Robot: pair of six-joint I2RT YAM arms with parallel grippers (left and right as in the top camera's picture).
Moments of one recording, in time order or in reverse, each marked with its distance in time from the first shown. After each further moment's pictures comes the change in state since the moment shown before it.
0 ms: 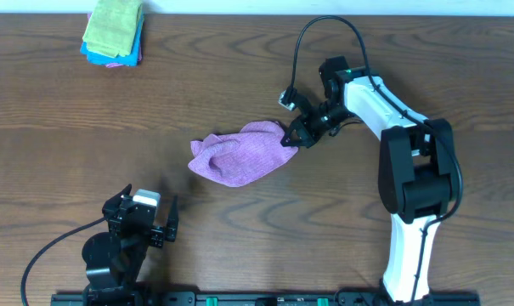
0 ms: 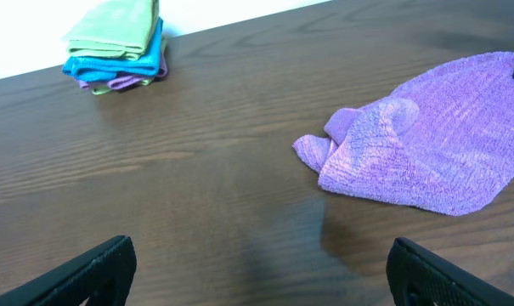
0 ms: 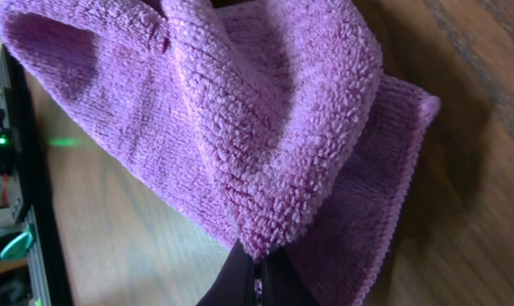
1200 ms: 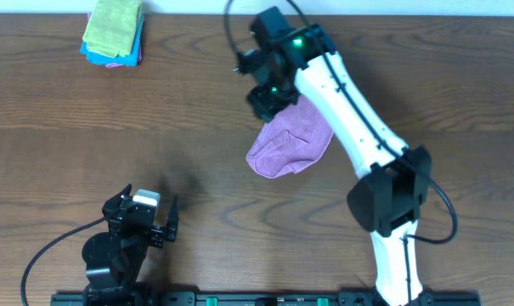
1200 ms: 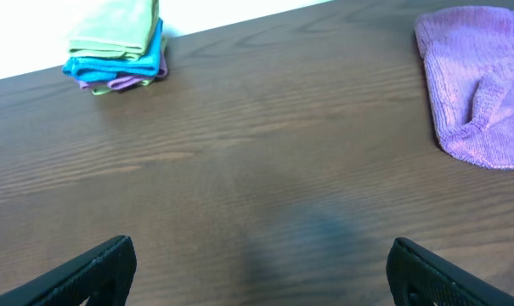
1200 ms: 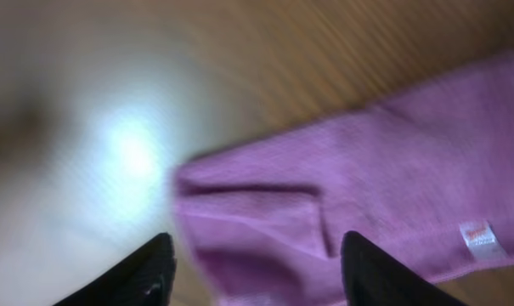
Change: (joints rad) left arm 0.000 0.000 0.000 0.000 0.000 0.000; right arm 0.270 -0.002 0.584 -0.334 0.671 0.389
